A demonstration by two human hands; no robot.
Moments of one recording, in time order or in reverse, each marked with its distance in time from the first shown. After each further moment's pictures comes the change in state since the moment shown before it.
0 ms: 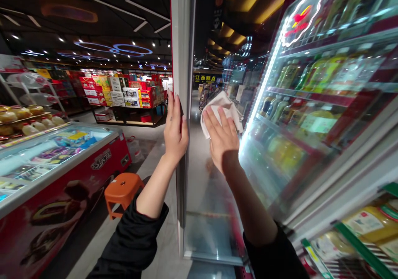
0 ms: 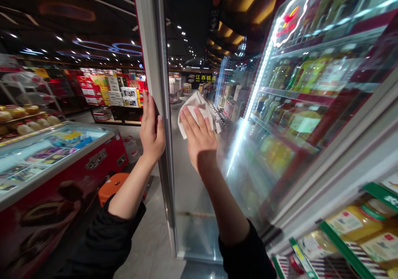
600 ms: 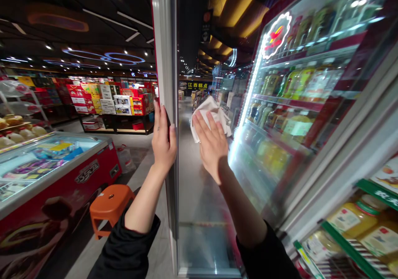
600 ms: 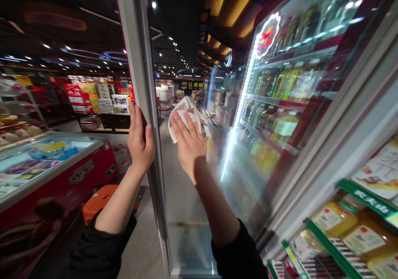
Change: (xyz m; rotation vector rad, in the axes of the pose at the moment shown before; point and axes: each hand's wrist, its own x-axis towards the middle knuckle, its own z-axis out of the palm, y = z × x) left_hand -0.002 0.006 0.000 0.076 0.039 -0.002; right_hand 0.005 0.008 -0.002 -0.049 -0.038 0.008
